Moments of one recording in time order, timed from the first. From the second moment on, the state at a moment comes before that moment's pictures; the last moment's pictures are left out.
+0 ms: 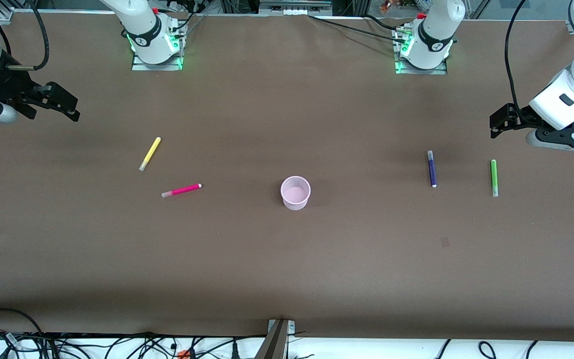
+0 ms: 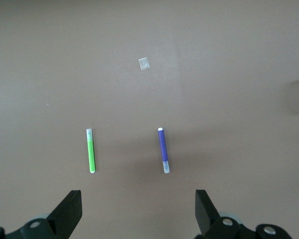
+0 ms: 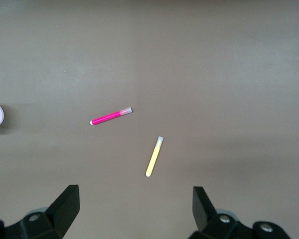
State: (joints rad) left arm 0.00 0.00 -0.06 -1.71 0.06 1.68 0.09; right arm 0.10 -0.04 0.00 -1.63 0.00 1.62 0.15
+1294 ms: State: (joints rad) left arm 0.01 0.19 -0.07 -1.63 0.06 1.55 0.07; right arm 0.10 -0.04 0.00 -1.63 0.00 1.62 0.15
